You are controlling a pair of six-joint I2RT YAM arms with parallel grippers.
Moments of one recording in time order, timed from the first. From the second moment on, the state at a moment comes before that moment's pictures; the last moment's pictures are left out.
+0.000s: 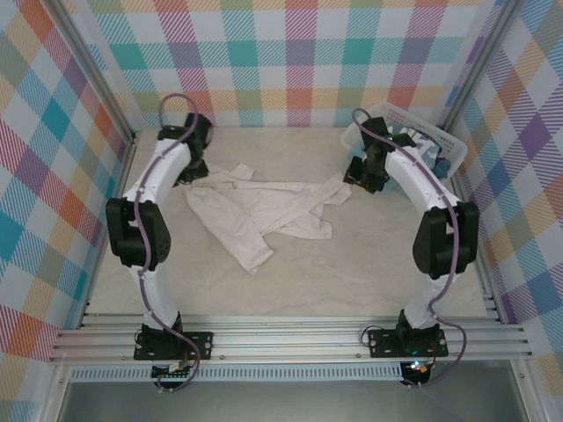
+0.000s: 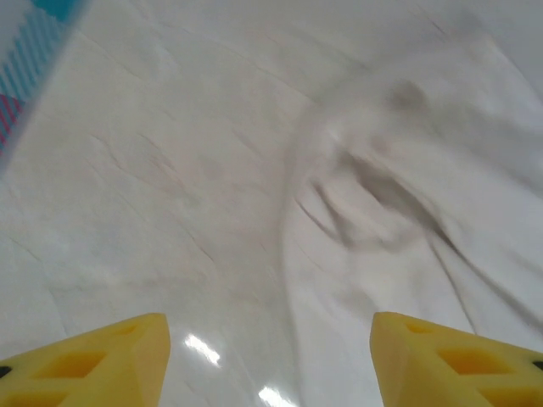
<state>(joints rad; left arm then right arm) -0.23 1.92 1.79 -1.19 -0.41 -0.64 0.26 1.80 1.61 -1.03 -0.09 0.59</state>
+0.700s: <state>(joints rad) -0.75 2.00 1.52 -1.22 -0.09 -0.73 0.42 1.71 1.11 -0.79 -0.35 0.80</state>
